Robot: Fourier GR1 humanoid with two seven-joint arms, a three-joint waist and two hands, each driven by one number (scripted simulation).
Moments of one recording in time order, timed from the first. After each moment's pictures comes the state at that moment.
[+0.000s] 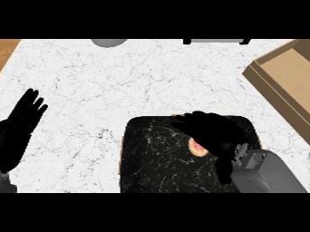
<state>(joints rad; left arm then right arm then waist) -0.01 0.27 0.14 -1.66 0.27 -0.04 0.25 -0.38 -0.24 0.45 -1.69 0.88 0.86 0.17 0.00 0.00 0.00</state>
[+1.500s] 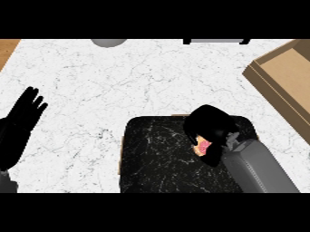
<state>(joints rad) -0.03 0.23 0.20 -1.66 0.23 -0.10 0.28 -0.40 -0.18 0.37 -1.45 1.10 0.65 -0.08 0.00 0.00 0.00</state>
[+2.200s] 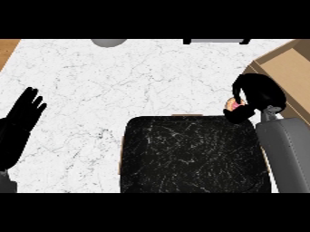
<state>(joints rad) -0.03 0.23 0.20 -1.65 0.23 -0.10 0.28 -0.50 -0.21 -0.02 -1.31 1.12 0.44 0.23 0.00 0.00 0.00</state>
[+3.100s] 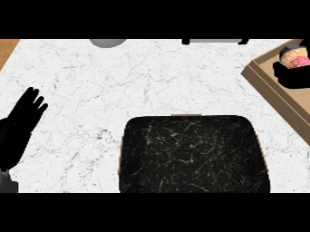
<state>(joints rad) -0.03 0.21 0.20 -1.67 0.22 -0.10 0.30 -0.68 -0.27 -0.20 -1.79 1.11 0.52 0.51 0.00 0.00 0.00</state>
